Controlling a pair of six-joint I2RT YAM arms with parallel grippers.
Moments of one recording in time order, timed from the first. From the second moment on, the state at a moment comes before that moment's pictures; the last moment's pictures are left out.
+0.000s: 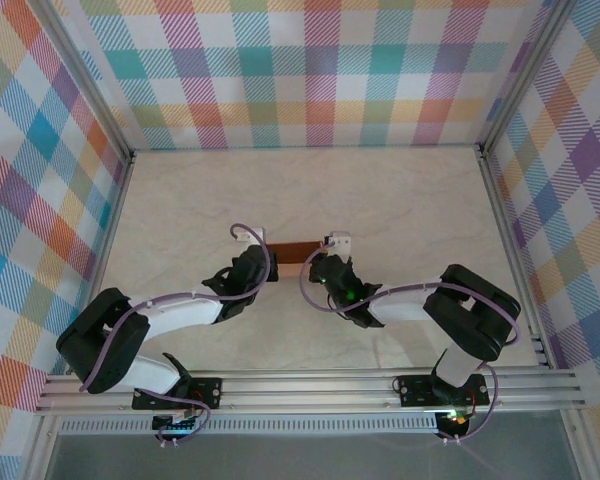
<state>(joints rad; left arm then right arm) -0.75 1.40 0.57 0.22 -0.51 -0.53 0.94 1.65 0.61 0.57 0.56 0.58</state>
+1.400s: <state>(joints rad) -0.84 1.33 0.46 0.23 -0.66 -0.47 0.67 1.66 1.09 -0.25 0.04 0.81</state>
